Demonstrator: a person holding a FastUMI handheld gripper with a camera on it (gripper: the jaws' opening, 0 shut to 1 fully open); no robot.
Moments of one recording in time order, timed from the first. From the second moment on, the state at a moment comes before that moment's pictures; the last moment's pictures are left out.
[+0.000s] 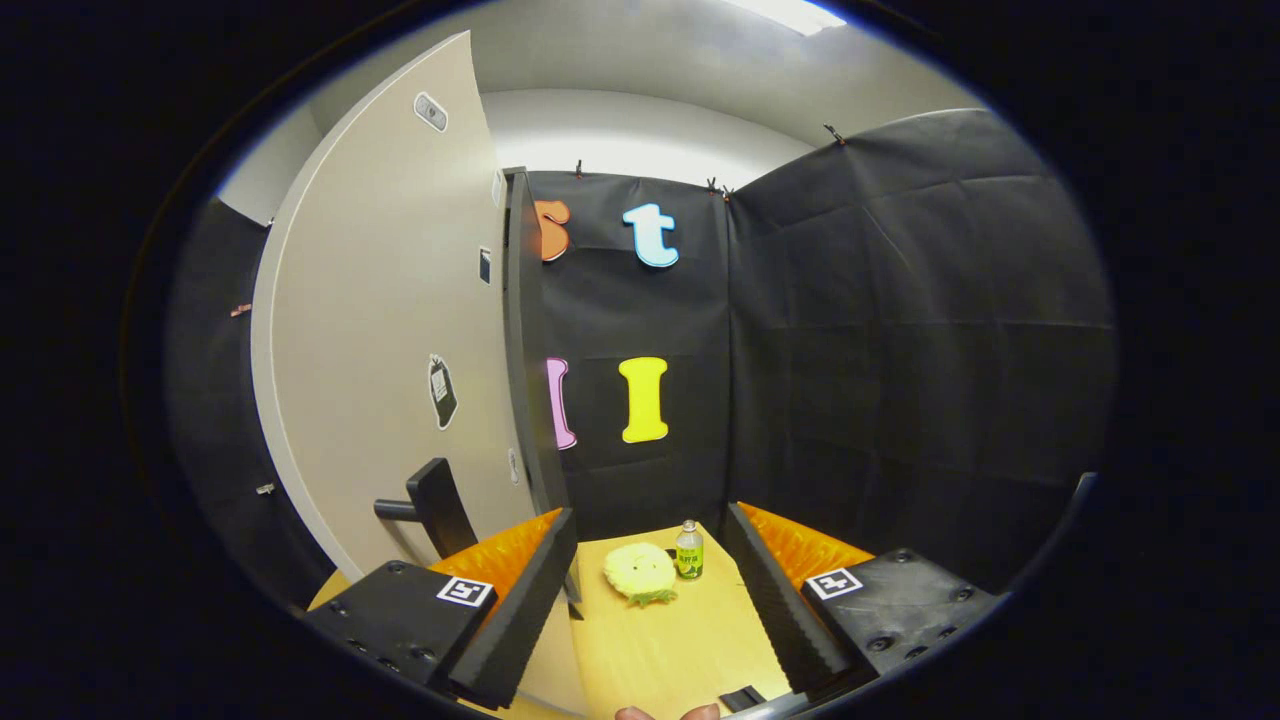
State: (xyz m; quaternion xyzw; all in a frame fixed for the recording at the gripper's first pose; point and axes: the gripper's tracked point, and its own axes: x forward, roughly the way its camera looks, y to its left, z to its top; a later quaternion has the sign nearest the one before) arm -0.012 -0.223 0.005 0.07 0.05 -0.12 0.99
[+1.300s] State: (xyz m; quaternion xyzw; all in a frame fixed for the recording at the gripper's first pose) arm 0.081 0.060 0.006 0.06 0.06 0.04 1.00
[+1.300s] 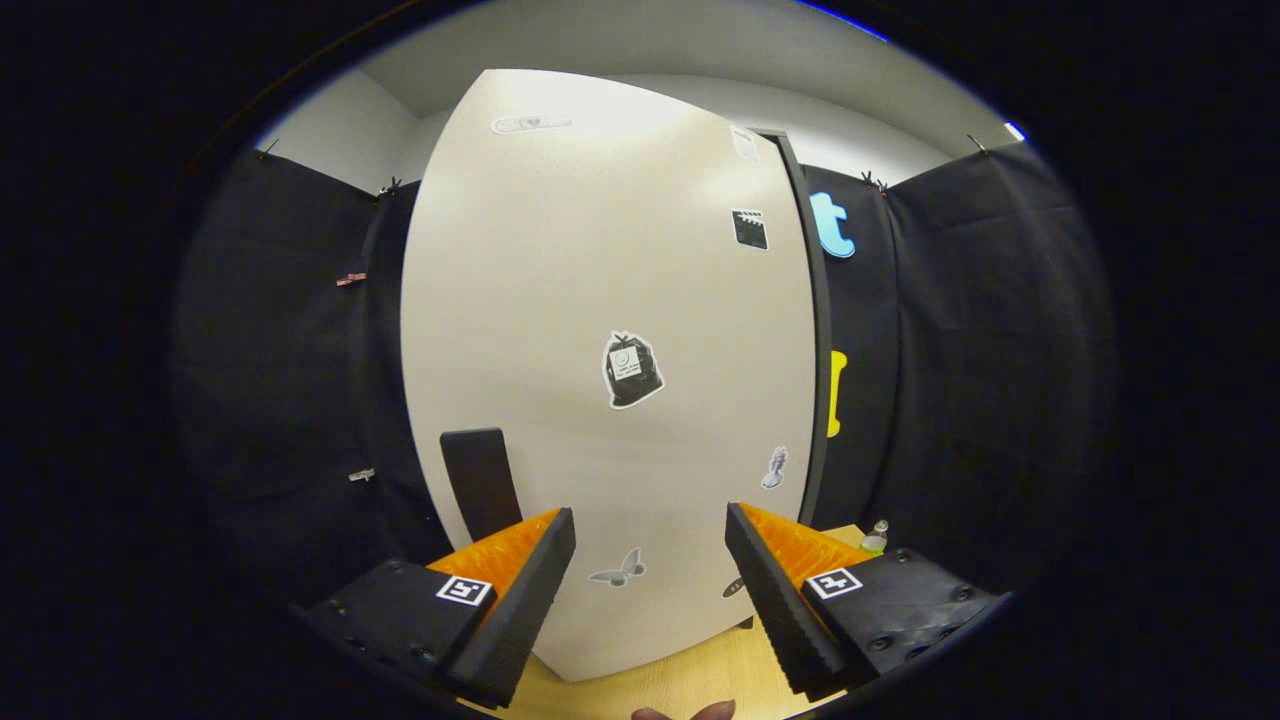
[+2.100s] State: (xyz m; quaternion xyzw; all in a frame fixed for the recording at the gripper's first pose) arm 0.088 0.069 0.018 0.07 0.05 0.04 1.00
